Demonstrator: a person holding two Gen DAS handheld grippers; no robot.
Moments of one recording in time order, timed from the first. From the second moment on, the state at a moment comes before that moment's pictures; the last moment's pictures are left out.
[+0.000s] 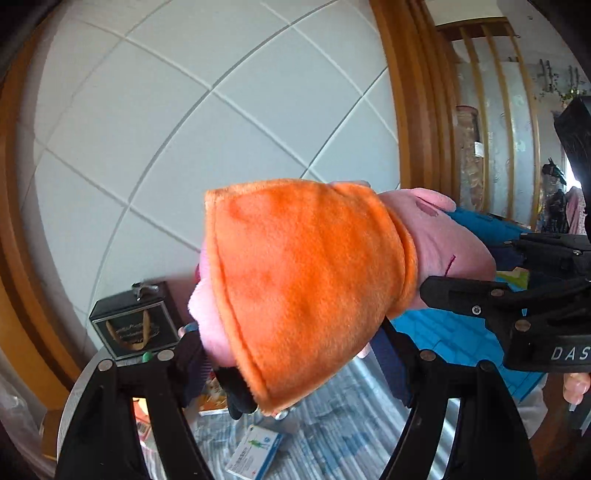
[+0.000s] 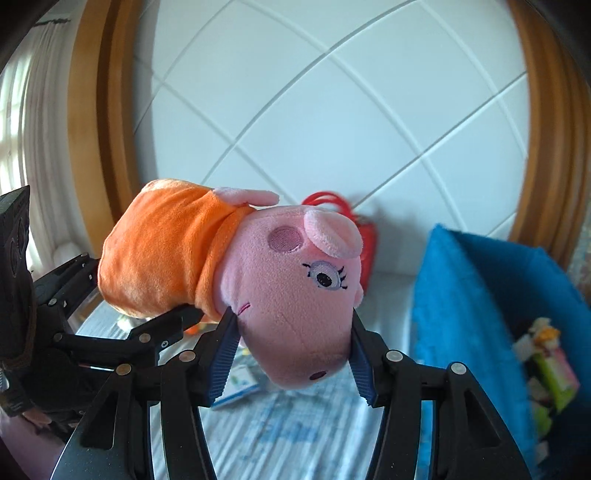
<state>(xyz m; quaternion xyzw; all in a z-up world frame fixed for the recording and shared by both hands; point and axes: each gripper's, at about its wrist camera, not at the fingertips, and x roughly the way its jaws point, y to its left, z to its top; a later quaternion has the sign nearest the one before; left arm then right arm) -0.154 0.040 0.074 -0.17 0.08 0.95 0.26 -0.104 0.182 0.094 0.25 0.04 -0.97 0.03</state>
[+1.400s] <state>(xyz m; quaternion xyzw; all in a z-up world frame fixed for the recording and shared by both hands) -0.119 0.478 0.076 -0.39 0.10 0.88 0.27 -0.061 0.655 0.065 0.41 -0.04 -0.91 -0.06</state>
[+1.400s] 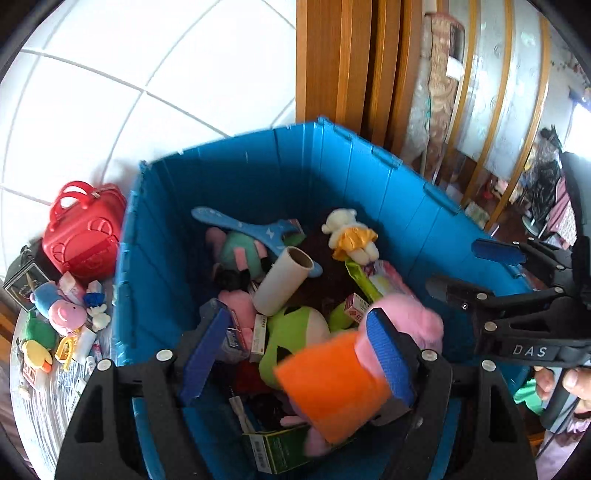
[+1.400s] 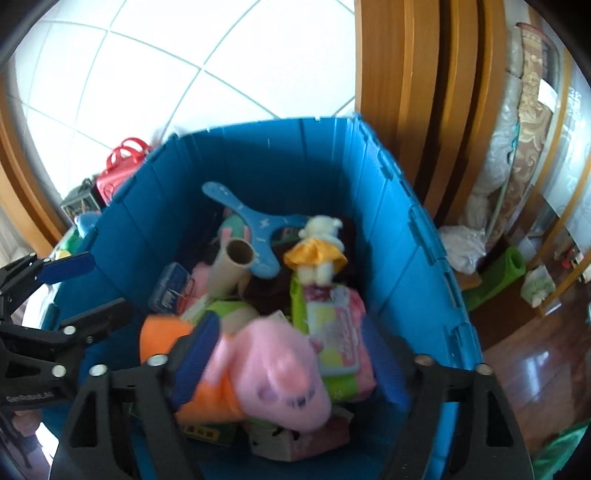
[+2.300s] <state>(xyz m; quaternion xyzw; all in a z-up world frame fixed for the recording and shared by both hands) -0.030 0.119 0.080 -0.25 0.01 0.96 0.16 0.014 0.325 0.088 0.23 0.05 -0.96 -0.12</state>
